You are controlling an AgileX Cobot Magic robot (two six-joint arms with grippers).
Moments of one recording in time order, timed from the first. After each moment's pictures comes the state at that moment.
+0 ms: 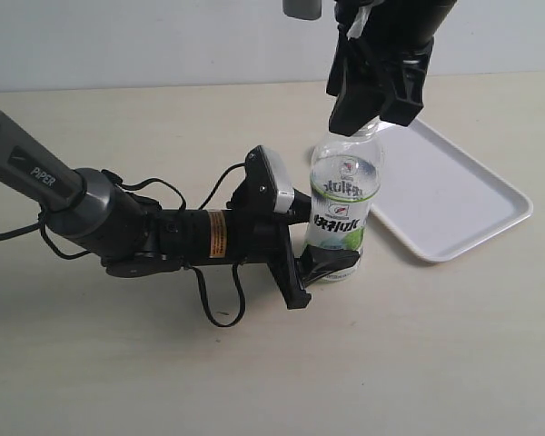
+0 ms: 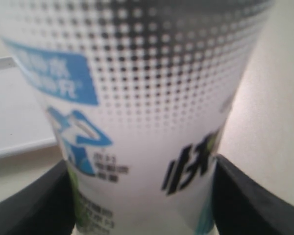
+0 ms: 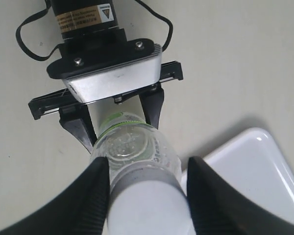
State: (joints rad) left arm -0.62 2.31 -1.05 0.87 -1.02 -0.26; right arm 0.34 1.73 -1.59 0.23 1.24 -1.10
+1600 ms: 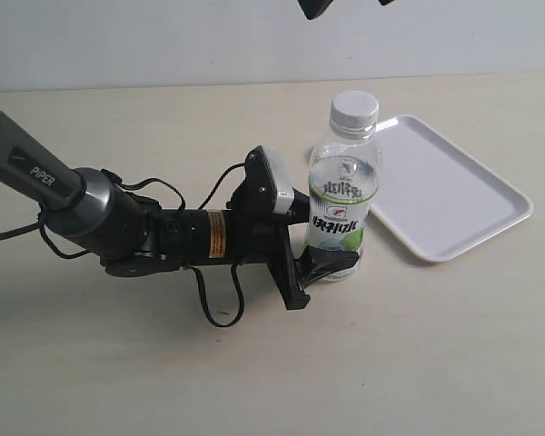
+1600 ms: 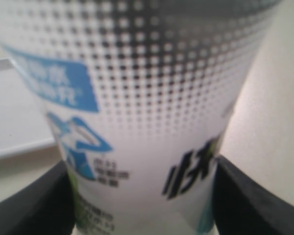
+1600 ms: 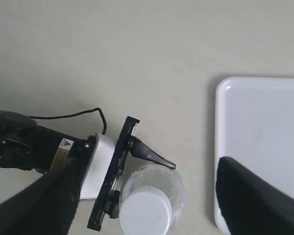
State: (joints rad) left arm -0.62 2.31 -1.05 0.88 -1.02 -0.26; right arm 0.34 1.66 -1.75 0.16 1.22 -0.06
